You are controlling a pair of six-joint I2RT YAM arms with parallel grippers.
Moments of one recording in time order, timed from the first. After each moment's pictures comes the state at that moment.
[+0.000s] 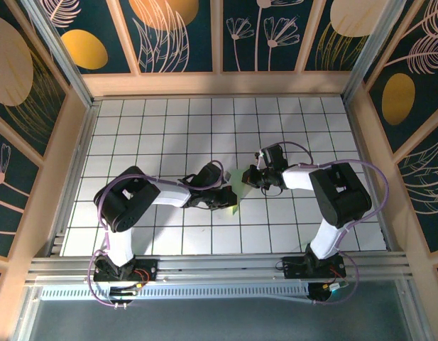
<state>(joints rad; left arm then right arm) -0.83 1.89 0.85 0.20 0.49 -0.96 0.42 1.74 0.76 0.04 -0.46 0.68</state>
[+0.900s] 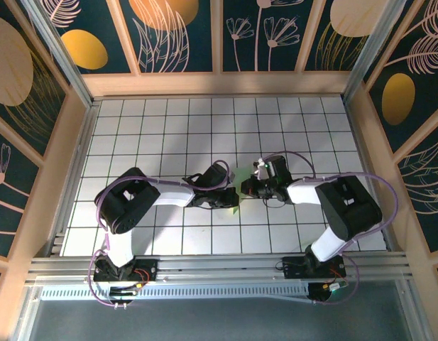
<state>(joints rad) -0.86 1.89 0.91 0.09 0.37 -0.86 0.46 1.62 0.56 0.21 -0.57 0.67</state>
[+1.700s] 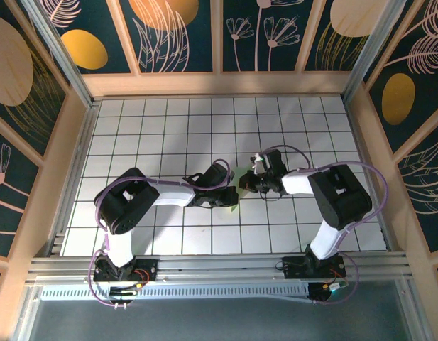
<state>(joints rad) -0.87 1.89 0.92 0.06 0.30 -0.83 0.44 1.73 0.70 0.12 -0.52 0.61</state>
